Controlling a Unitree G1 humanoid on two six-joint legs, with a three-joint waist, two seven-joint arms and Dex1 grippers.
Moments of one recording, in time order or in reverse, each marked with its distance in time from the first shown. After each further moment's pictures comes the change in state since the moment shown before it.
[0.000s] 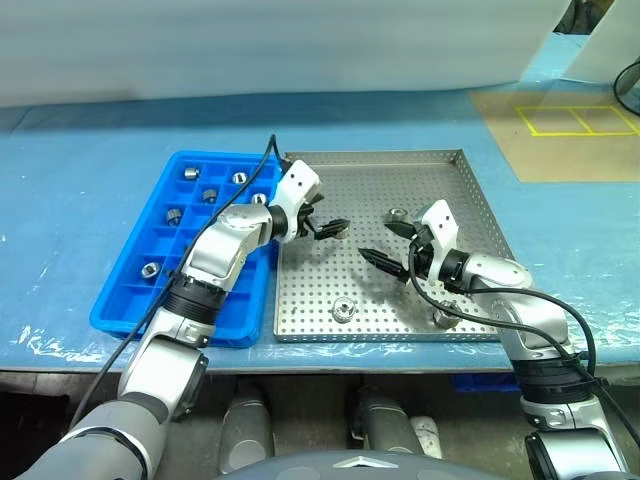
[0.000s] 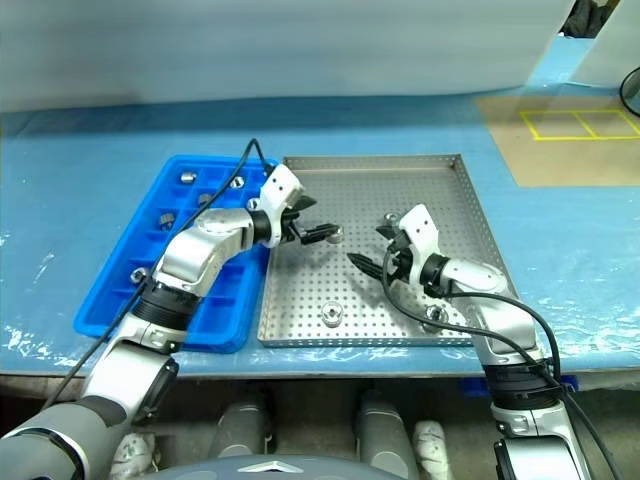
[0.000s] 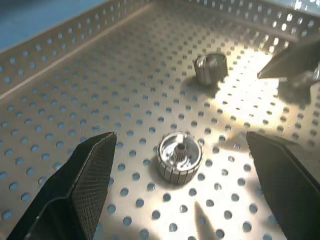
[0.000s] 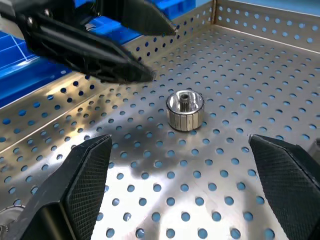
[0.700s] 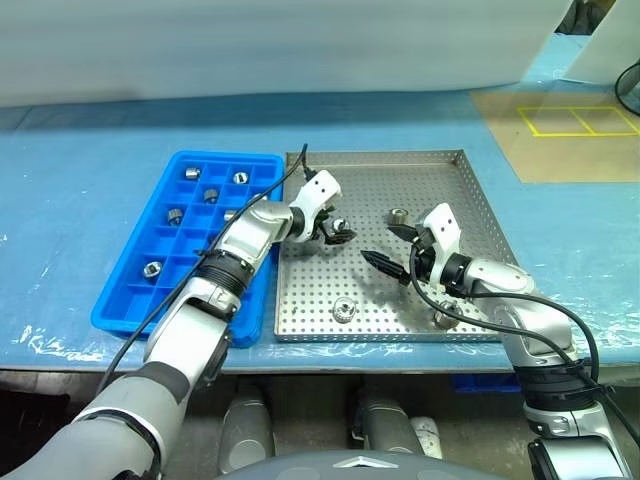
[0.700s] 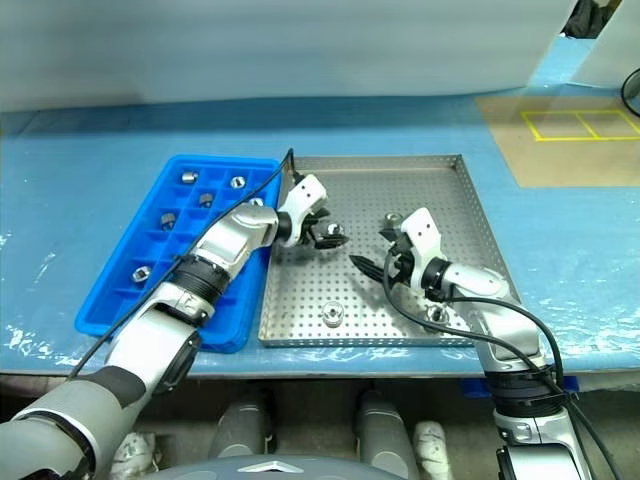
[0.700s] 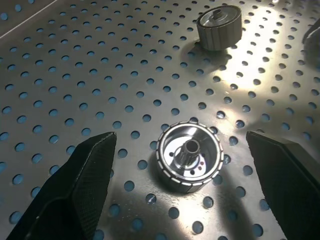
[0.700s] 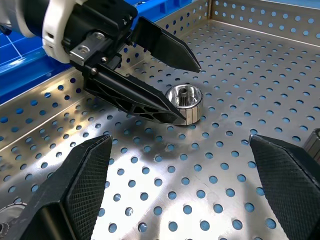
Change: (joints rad) left arm -0.193 -0.122 -0.034 0.474 0.130 -0.221 -0.036; right arm 0.027 -0.001 0.001 -0.037 0.013 0.018 -0.025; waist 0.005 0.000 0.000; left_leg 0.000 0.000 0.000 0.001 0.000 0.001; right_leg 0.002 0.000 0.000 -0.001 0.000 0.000
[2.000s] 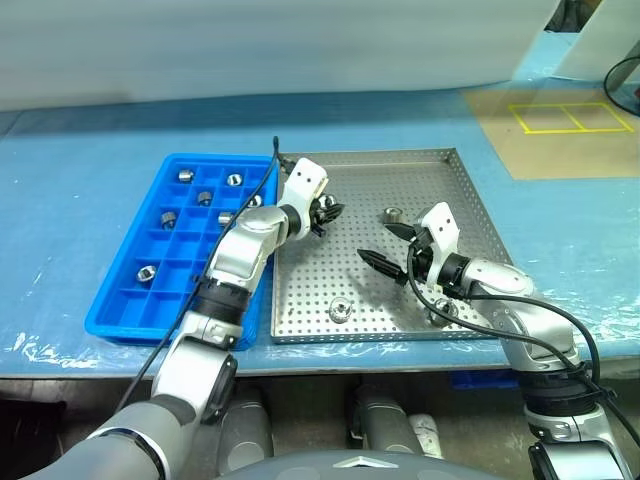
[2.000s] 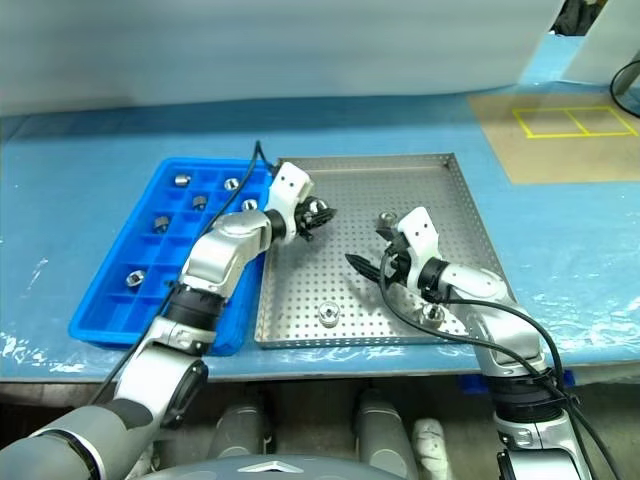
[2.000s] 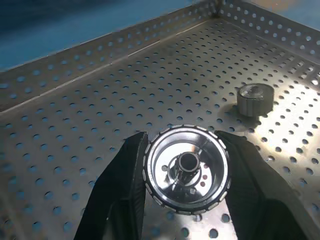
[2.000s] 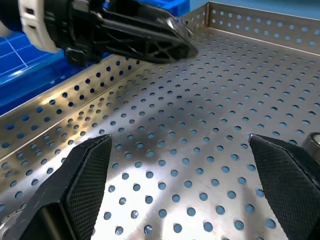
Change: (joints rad) left arm 0.297 -0.067 0.204 -0.679 -0.026 0.329 0.300; right arm -0.019 0.007 0.033 -0.013 0.021 -0.002 -0.026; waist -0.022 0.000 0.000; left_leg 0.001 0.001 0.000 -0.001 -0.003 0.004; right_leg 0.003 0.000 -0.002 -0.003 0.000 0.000
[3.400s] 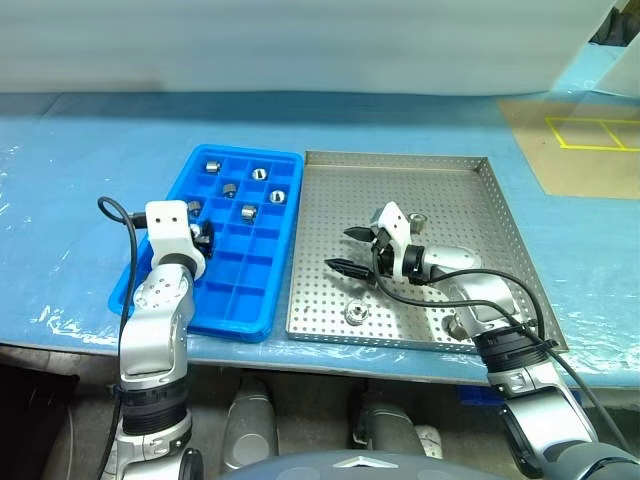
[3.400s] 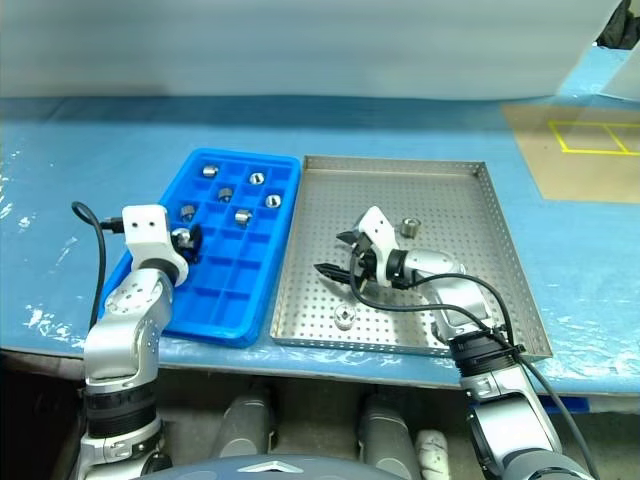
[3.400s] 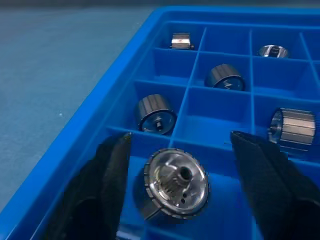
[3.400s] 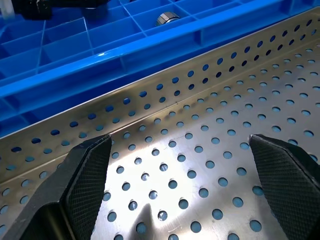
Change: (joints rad) left arm 0.410 0.036 0.281 -0.422 0.018 0.061 0.449; right arm -0.183 0.073 0.144 0.314 -0.095 -0.152 0.206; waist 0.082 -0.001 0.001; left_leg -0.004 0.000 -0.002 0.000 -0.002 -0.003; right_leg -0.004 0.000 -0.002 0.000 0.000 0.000
